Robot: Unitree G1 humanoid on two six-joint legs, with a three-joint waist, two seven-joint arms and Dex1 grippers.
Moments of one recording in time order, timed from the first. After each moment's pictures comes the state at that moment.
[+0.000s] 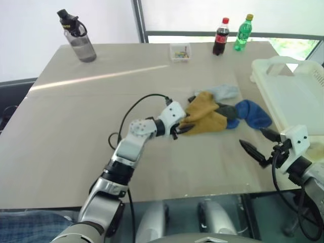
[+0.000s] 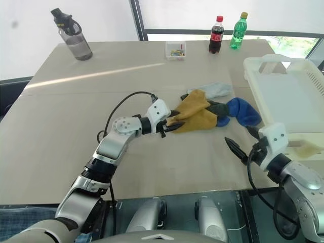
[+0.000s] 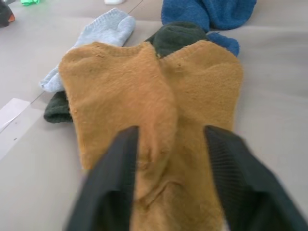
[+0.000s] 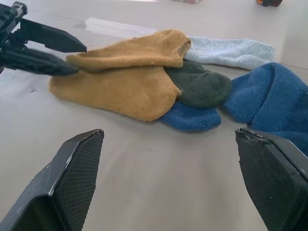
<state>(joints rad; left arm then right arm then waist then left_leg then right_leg) -0.56 0.30 -0.24 0.13 0.00 0.26 -0.82 0.20 -0.59 -0.31 -0.59 0.56 0.54 0.54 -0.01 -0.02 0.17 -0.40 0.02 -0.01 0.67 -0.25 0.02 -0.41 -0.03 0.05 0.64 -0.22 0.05</state>
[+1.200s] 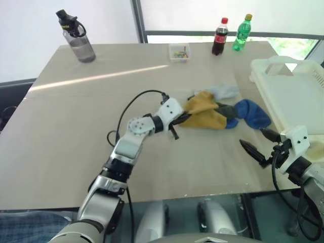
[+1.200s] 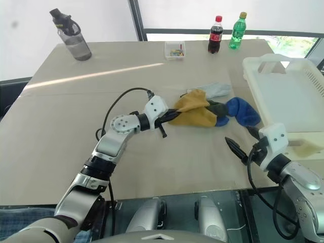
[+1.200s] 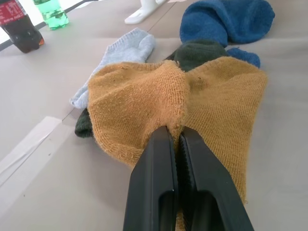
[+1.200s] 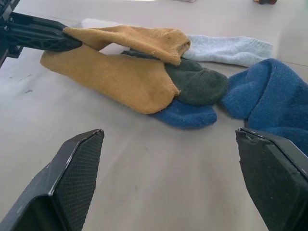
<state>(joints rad) -0.57 0.32 -0.22 0.20 -0.02 0.15 -0.78 0.20 -0.58 -0.31 -0.59 0.56 0.54 0.54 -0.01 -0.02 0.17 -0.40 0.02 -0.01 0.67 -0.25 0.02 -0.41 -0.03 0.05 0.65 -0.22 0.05</state>
